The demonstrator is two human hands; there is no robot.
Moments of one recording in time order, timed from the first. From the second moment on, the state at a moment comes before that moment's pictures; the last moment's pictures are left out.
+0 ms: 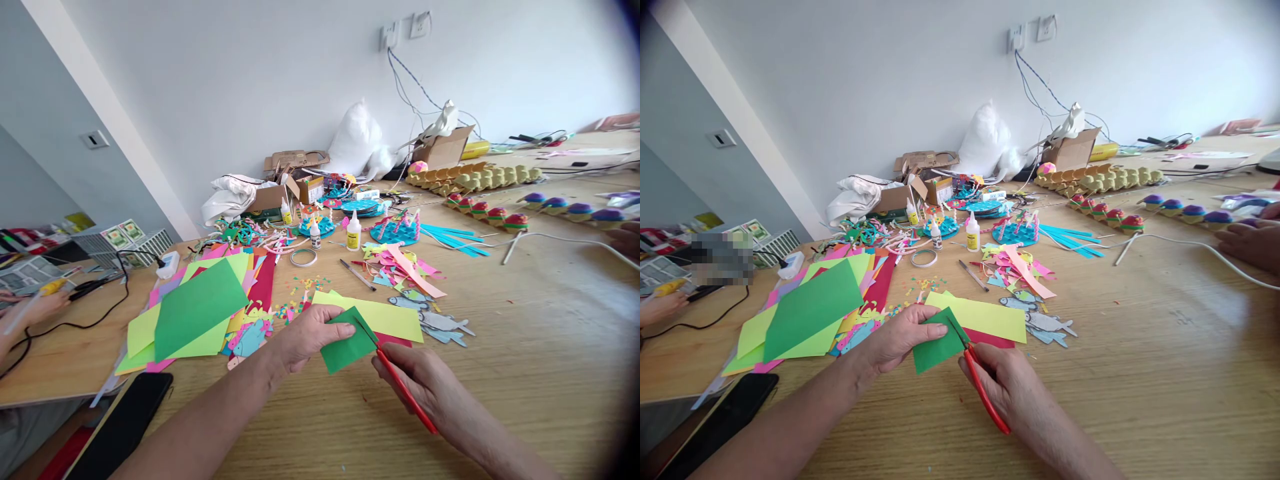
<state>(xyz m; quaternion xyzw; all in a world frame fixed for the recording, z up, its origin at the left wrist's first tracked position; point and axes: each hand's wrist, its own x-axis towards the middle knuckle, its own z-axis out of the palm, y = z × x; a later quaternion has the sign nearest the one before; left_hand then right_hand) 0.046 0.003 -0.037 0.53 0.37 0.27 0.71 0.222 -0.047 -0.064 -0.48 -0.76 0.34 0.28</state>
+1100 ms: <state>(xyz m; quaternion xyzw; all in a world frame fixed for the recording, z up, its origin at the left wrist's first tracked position) 0.046 0.001 -0.047 0.51 0.38 0.29 0.71 0.227 -0.050 -0.072 -0.47 -0.73 0.40 0.27</state>
